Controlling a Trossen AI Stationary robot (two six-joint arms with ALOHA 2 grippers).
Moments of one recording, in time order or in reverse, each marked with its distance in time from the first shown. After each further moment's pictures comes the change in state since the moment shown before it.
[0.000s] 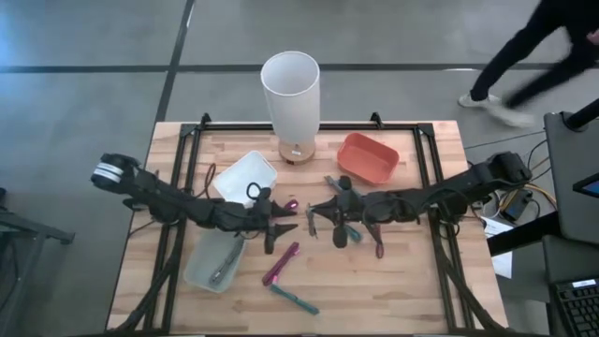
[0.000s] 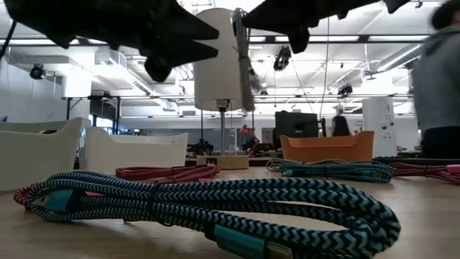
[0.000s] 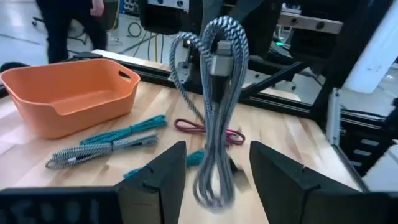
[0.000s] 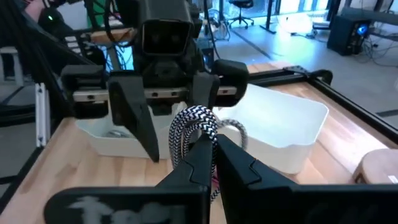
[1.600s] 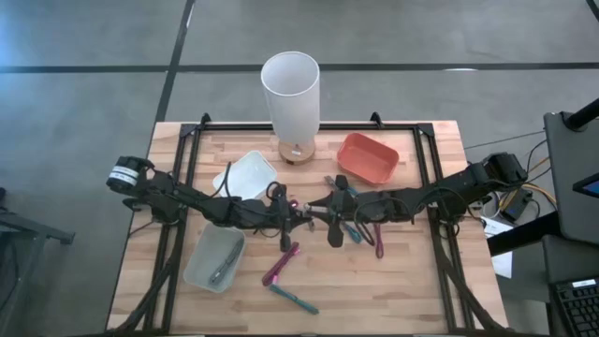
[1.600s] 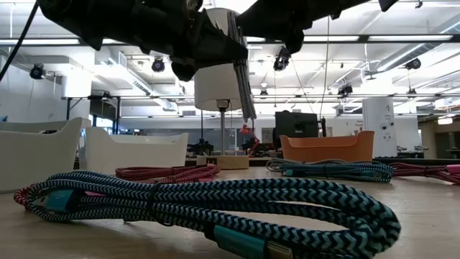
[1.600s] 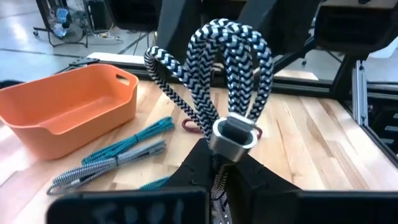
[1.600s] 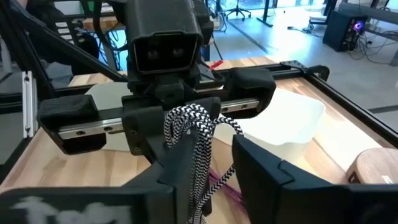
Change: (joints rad) left arm 0.049 0.132 0.147 -0.074 0.067 0.128; right arm -0.015 0.038 0.052 -0.061 0.005 -0.019
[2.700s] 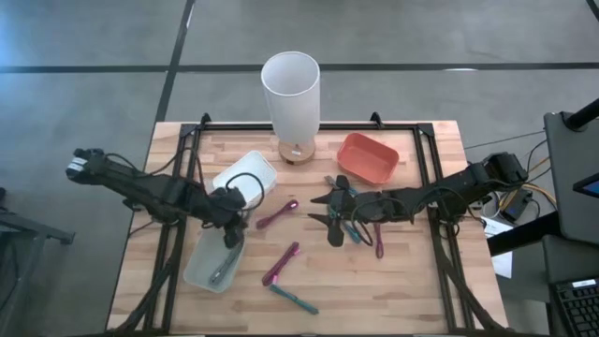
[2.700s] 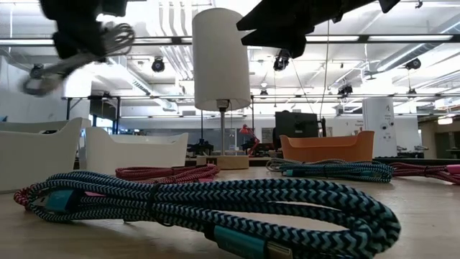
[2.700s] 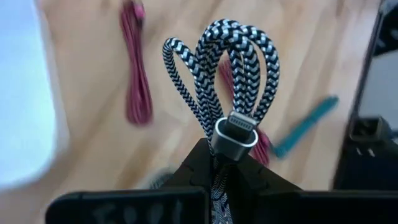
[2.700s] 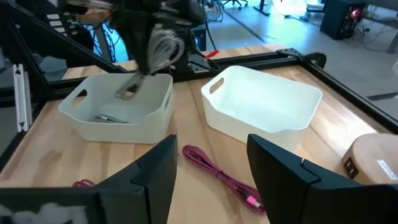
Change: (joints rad) left arm -0.096 -0.506 0.182 -1.432 0.190 -0.717; right arm 0.002 -0.002 0.000 -0.046 0.003 0.036
